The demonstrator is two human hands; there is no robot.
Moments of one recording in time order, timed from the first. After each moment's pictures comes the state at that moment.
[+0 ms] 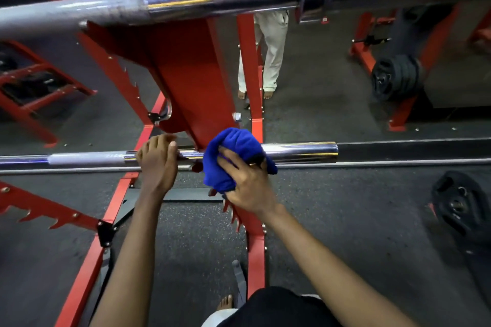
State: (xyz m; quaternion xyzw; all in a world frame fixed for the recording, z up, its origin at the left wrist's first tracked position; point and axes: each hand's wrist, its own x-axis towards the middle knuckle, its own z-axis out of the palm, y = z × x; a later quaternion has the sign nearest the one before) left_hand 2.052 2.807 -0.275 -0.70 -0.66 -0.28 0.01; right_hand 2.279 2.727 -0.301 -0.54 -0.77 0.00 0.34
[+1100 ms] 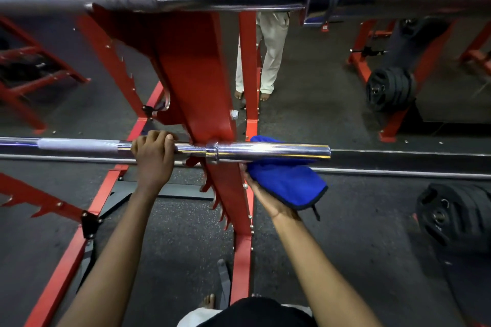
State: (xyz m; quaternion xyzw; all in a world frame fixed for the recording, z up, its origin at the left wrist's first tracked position) left_hand 2.058 2.805 -0.292 -0.69 -0.65 -0.31 0.08; right_hand 2.335 2.717 -0.330 -0.10 0.22 0.79 0.57
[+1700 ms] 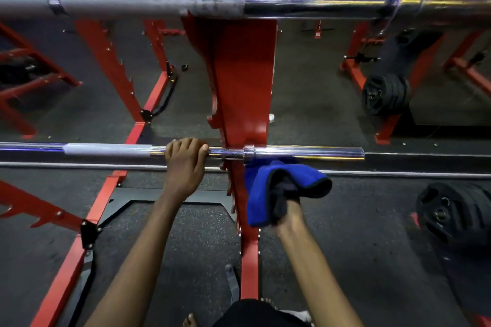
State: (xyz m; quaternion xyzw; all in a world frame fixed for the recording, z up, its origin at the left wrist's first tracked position) left_hand 2.032 2.803 -0.291 -0.77 -0.57 -0.29 -0.01; right_hand 2.240 2.682 -0.276 -0.38 0.03 0.66 0.64
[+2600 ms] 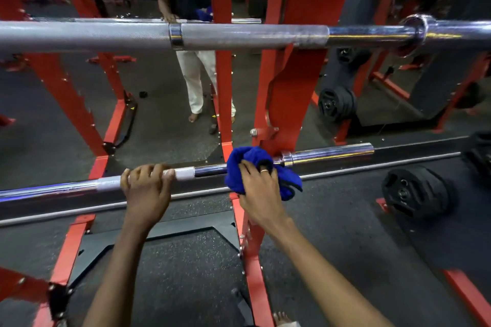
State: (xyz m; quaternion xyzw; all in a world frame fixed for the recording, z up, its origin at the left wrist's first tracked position) left_hand 1.851 2.842 -0.289 -0.76 -0.59 -0.26 0.03; right_hand 2.090 2.734 -0.245 -0.74 -0.66 -0.06 0.13
